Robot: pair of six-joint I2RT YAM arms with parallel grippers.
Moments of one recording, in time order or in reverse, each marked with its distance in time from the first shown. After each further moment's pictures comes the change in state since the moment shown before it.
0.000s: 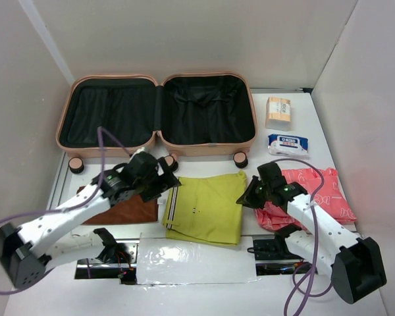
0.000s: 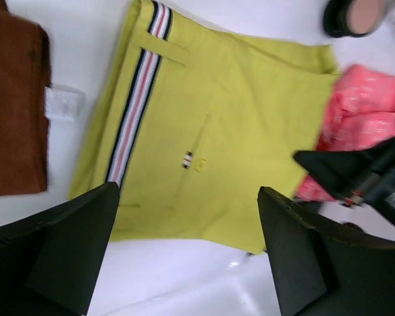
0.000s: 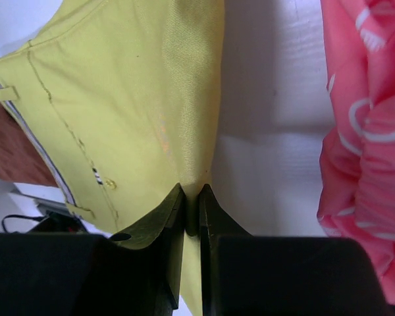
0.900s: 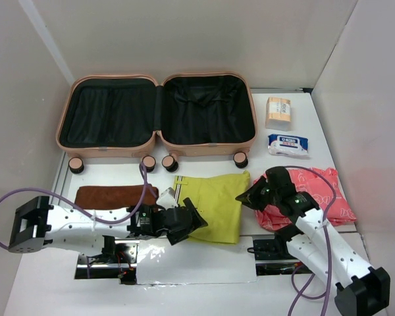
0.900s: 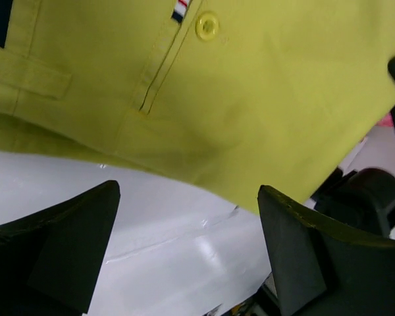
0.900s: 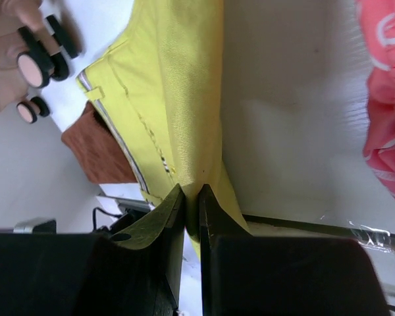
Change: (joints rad) left arm -0.633 0.099 -0.160 0.180 -0.205 -0.657; right arm 0.000 -0.223 -0.003 -0.079 -0.026 0.284
